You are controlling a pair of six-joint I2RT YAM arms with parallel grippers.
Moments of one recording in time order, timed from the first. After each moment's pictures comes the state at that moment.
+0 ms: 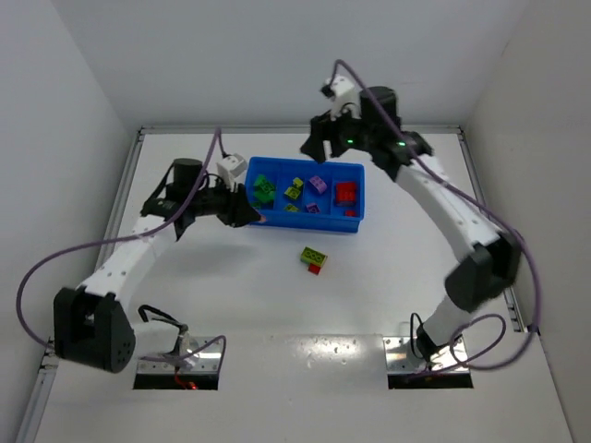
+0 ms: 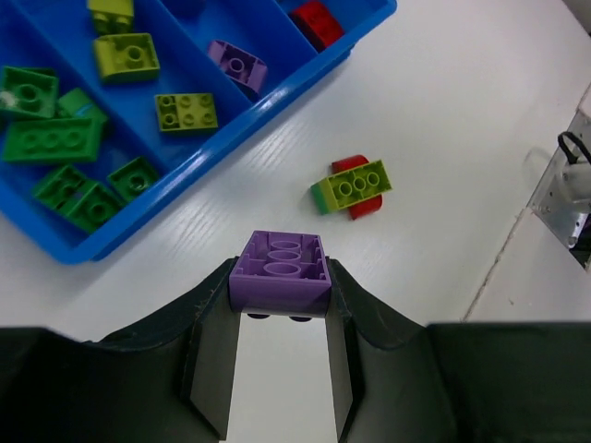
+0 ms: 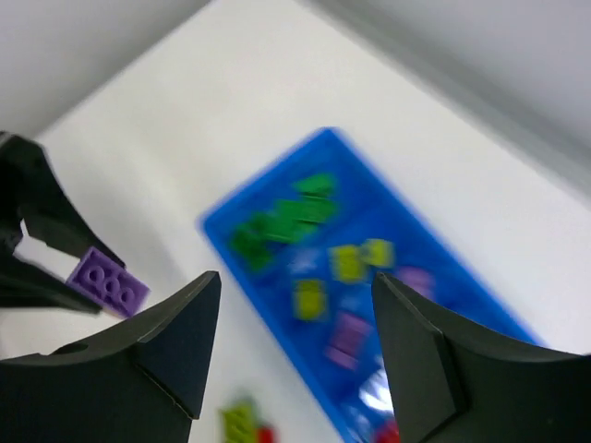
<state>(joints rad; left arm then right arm) -0.19 1.21 0.96 -0.36 0.73 0.07 0.46 1.74 1.69 -0.36 -0.41 -0.01</state>
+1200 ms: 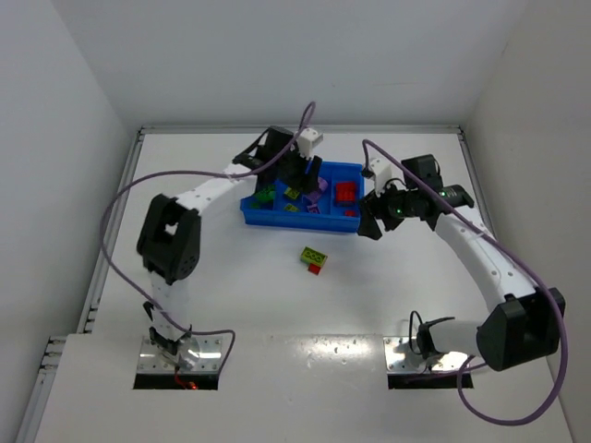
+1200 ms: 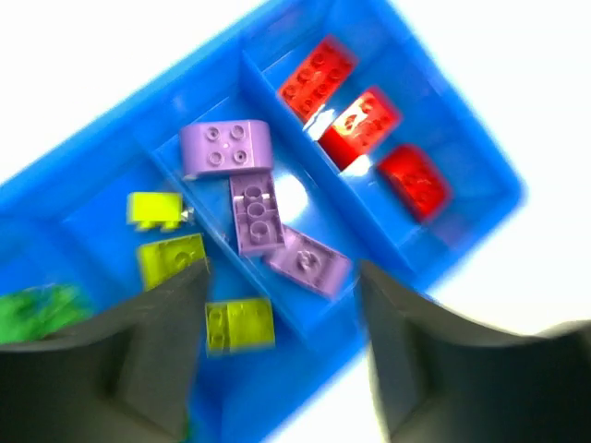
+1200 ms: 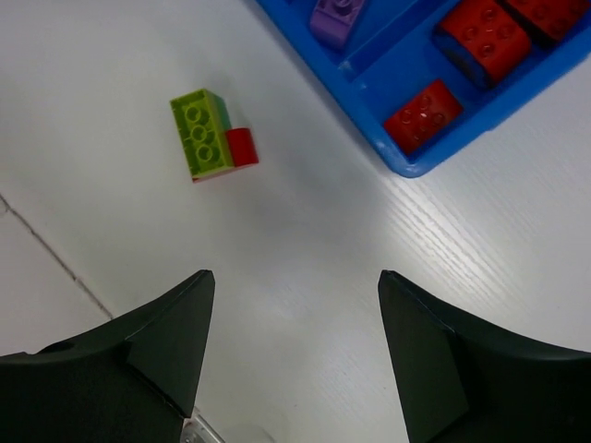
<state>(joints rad) -0.53 2.01 1.62 -0.26 0.27 0.00 0.23 1.28 1.07 -0.71 -0.46 -0.33</state>
